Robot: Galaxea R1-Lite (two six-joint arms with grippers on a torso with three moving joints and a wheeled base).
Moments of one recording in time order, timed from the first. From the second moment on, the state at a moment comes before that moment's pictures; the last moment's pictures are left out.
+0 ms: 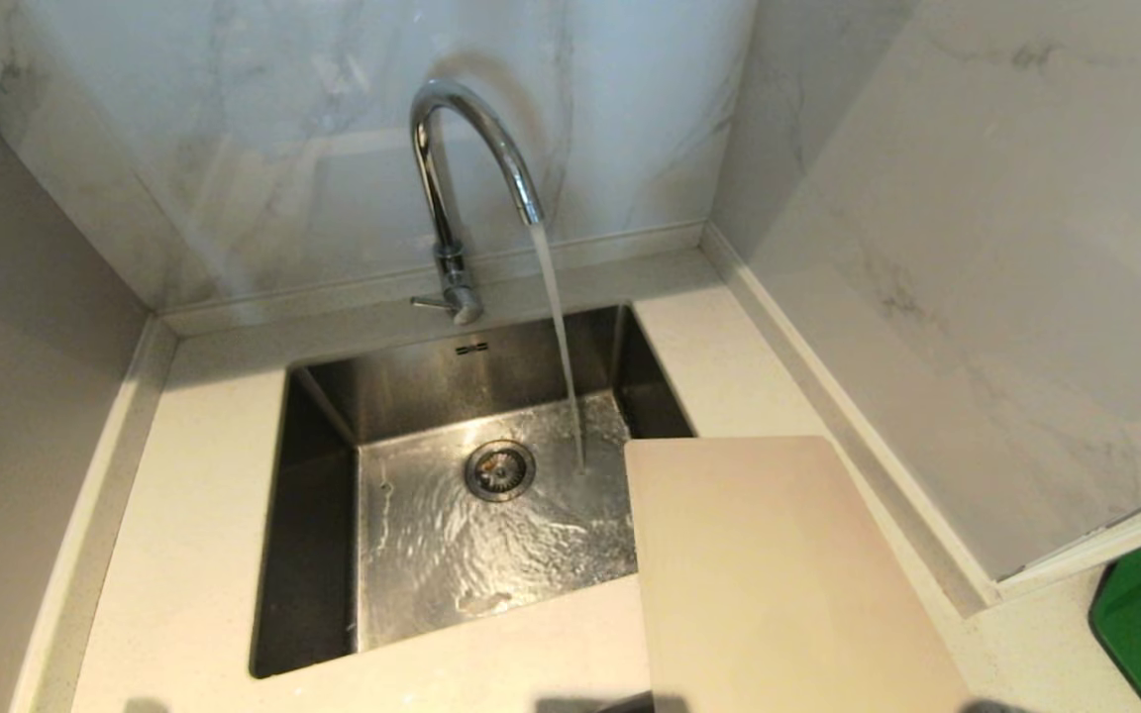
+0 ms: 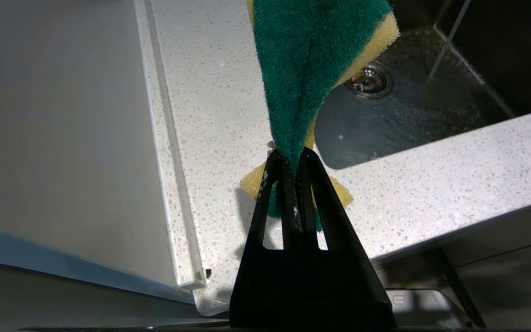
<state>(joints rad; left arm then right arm) 0.00 0.00 0.00 0.01 0.00 0.00 0.86 1.65 -0.05 -0.66 -0.44 -0.93</state>
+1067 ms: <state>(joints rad) 0.00 0.00 0.00 0.01 0.00 0.00 0.71 1.35 -0.53 0.02 -0.44 -1.38</state>
